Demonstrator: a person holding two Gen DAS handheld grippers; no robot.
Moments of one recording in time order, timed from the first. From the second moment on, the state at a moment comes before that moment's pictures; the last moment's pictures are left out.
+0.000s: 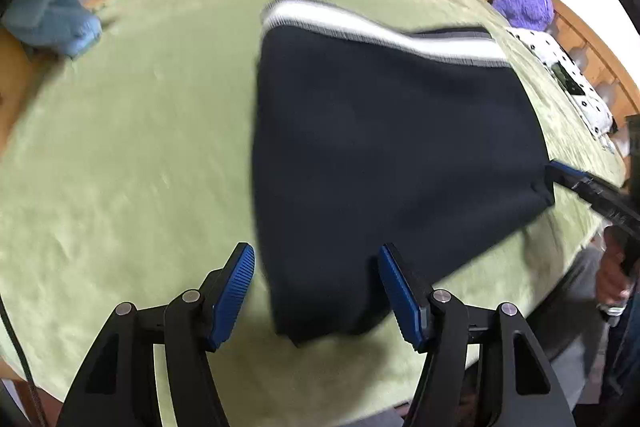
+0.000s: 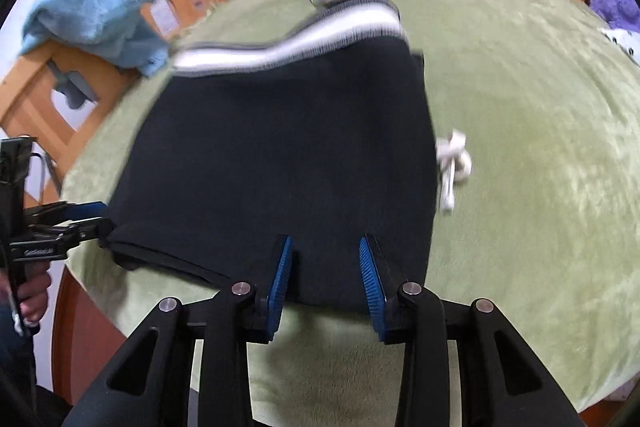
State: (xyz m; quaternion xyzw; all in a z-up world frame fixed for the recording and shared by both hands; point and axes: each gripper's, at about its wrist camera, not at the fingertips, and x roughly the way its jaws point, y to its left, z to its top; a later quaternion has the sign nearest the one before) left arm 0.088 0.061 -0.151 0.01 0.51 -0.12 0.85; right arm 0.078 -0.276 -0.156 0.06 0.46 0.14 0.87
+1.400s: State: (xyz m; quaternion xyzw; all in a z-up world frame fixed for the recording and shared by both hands) left arm 0.040 0.022 -0.113 0.03 0.46 -0.12 0.88; right arm 0.052 -0.282 -0.139 0.08 0.44 0.04 0.89
